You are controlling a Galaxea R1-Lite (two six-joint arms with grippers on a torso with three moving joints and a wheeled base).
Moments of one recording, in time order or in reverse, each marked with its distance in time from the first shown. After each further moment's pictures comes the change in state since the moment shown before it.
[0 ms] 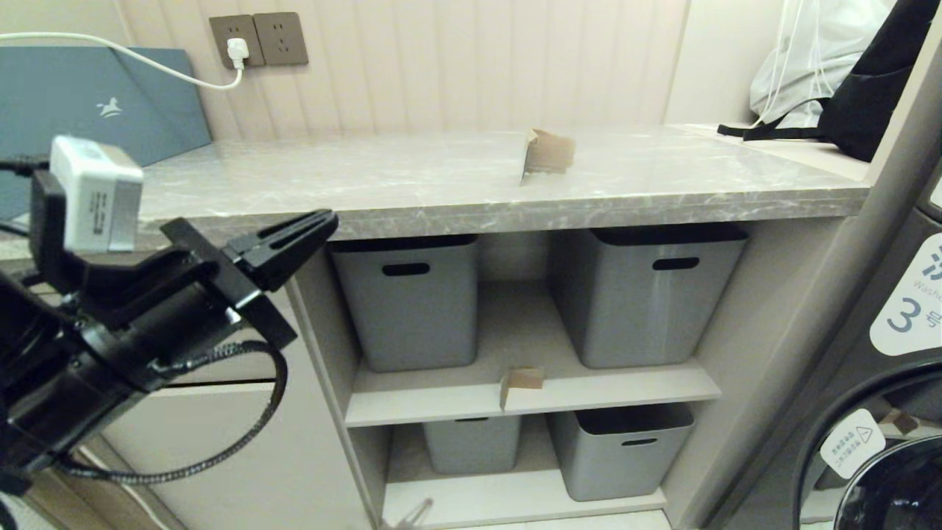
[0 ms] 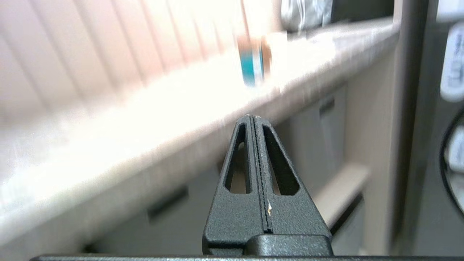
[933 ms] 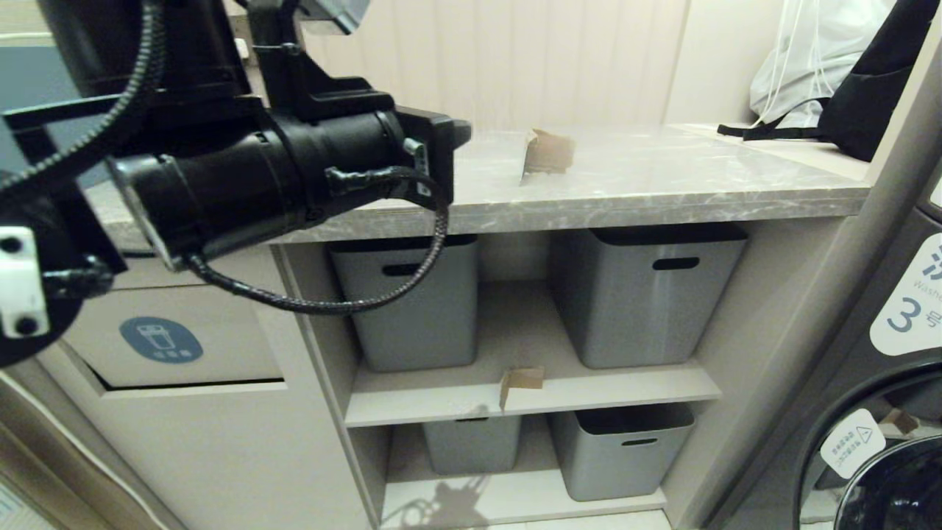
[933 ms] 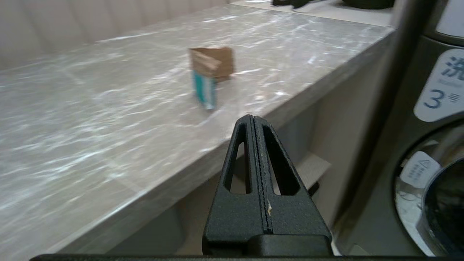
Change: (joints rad) left arm -0.325 0.183 -0.793 0.854 0.347 -0.058; right arm 0.000 0.000 0.000 0.000 0.000 0.000
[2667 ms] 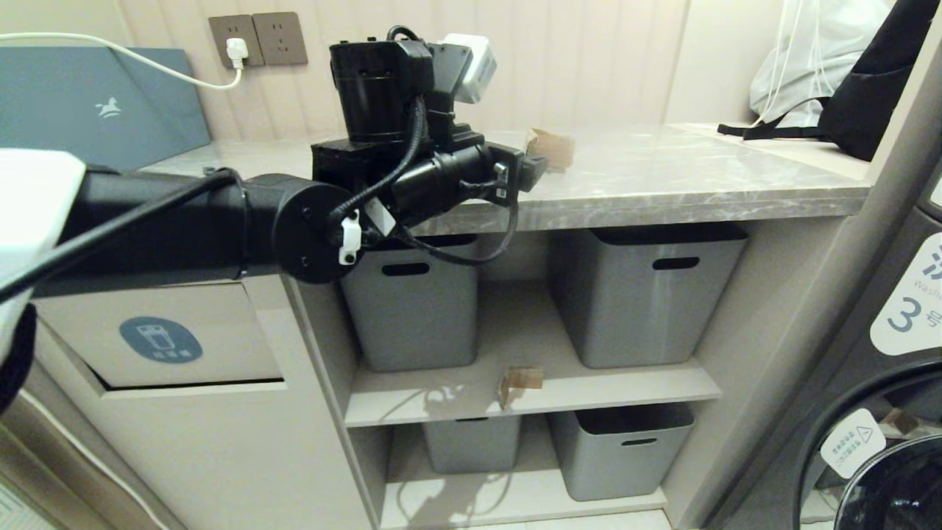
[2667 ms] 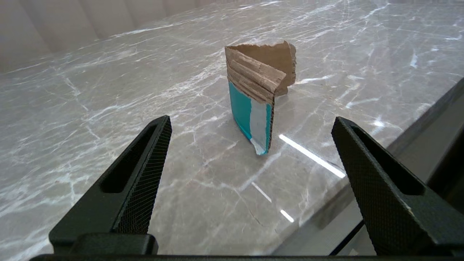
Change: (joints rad) left arm 0.079 0.412 -0.409 0.012 0.002 0.047; right arm 0.000 0.000 0.000 0.000 0.000 0.000
